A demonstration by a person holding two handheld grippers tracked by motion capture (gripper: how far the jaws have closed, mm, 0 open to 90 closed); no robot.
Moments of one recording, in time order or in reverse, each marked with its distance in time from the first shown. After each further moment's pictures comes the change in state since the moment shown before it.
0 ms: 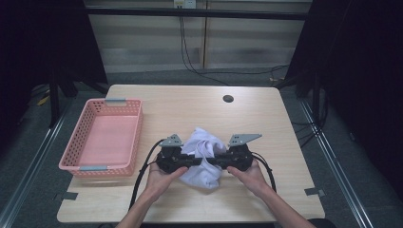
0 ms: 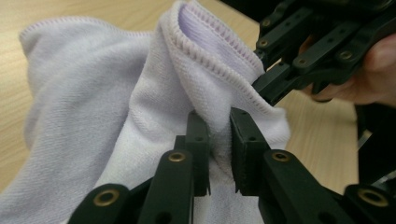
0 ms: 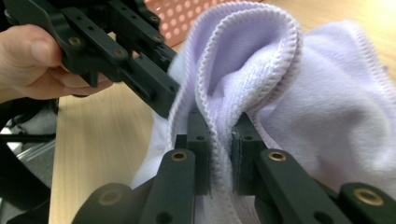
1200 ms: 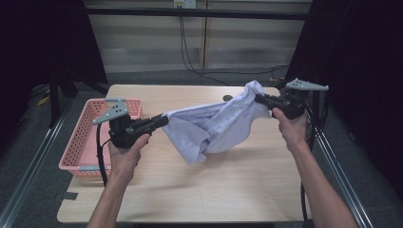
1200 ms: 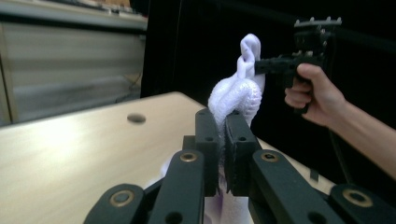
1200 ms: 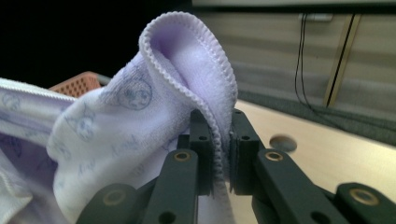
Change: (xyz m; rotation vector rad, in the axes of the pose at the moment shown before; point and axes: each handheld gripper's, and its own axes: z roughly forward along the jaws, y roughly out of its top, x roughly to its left) left arm -0.005 0.072 -0.128 -0.428 0.109 0.003; right arm -0.078 0.099 -0.138 -0.296 -0.411 0.061
